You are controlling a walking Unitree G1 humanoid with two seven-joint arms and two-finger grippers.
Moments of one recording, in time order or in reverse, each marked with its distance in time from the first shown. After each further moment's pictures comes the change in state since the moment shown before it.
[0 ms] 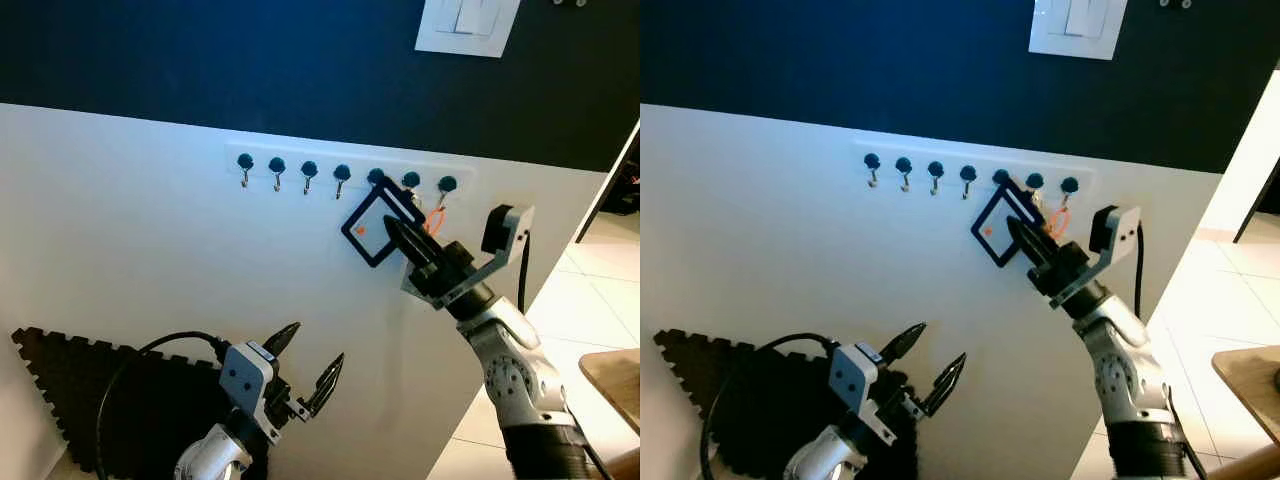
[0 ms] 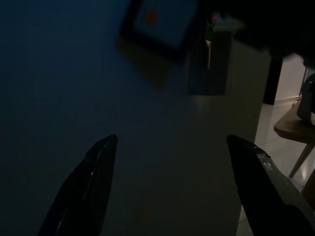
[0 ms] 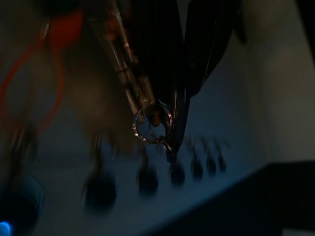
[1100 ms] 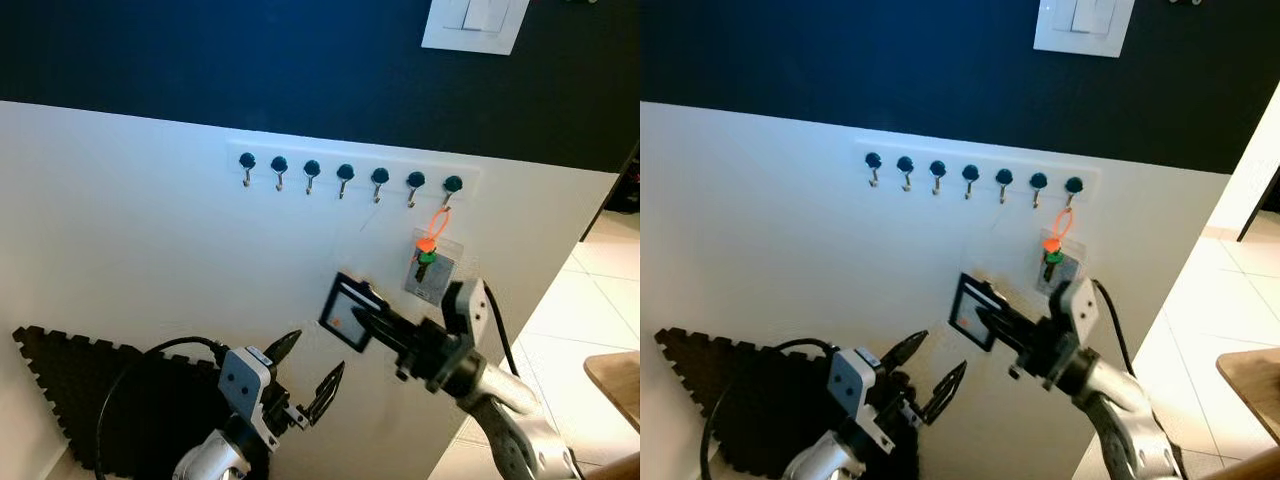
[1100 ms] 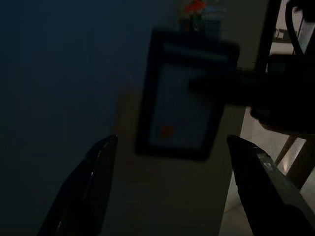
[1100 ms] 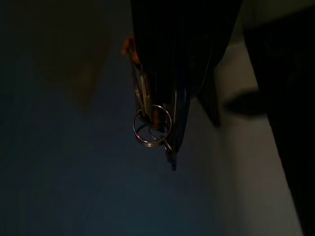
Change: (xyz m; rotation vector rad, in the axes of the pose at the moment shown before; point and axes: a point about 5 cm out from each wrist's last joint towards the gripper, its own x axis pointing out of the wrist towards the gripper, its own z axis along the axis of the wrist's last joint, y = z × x) left arm -0.006 -0.003 -0.005 -0.020 0.036 -0.043; right arm -0.054 0.013 -0.050 -0.095 0.285 0.120
